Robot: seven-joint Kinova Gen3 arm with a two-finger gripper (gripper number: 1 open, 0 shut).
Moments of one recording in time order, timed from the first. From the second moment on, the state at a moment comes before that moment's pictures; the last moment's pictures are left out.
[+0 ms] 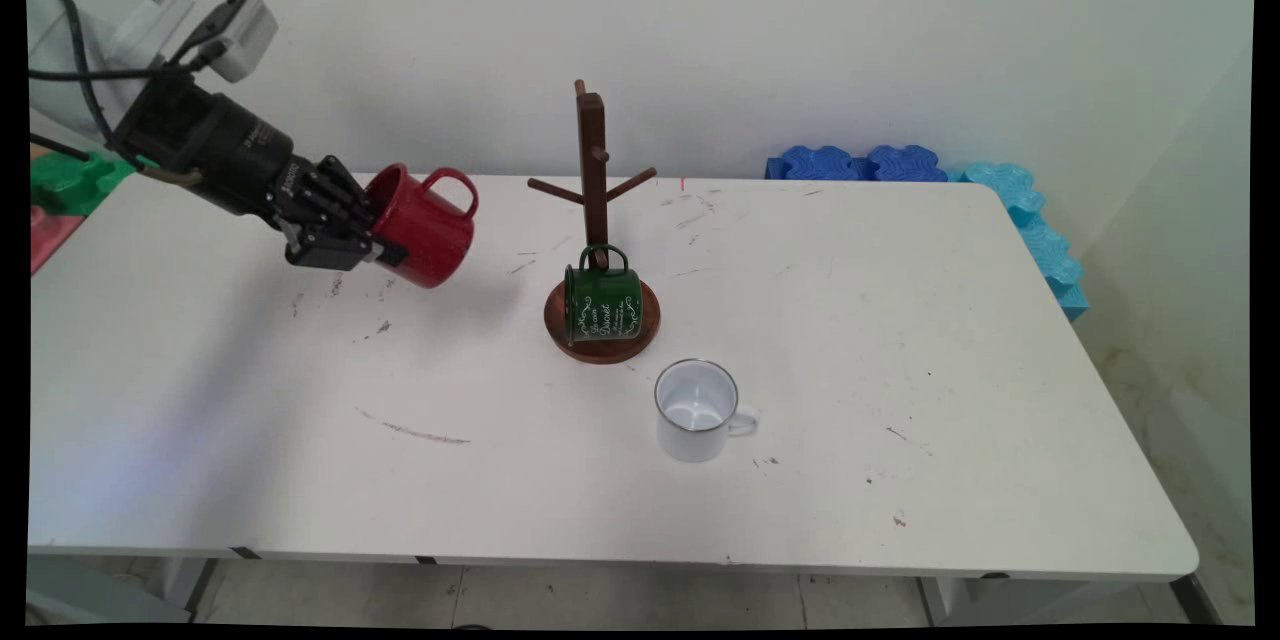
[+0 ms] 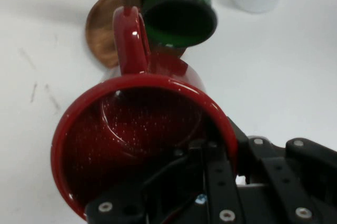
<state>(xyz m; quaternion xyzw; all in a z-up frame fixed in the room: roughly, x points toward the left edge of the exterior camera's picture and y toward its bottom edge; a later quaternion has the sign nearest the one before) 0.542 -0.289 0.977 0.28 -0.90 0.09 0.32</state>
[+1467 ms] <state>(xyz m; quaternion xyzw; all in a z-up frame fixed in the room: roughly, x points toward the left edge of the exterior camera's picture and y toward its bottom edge) 0.540 -0.355 0.891 0.20 -0.95 0.14 0.19</state>
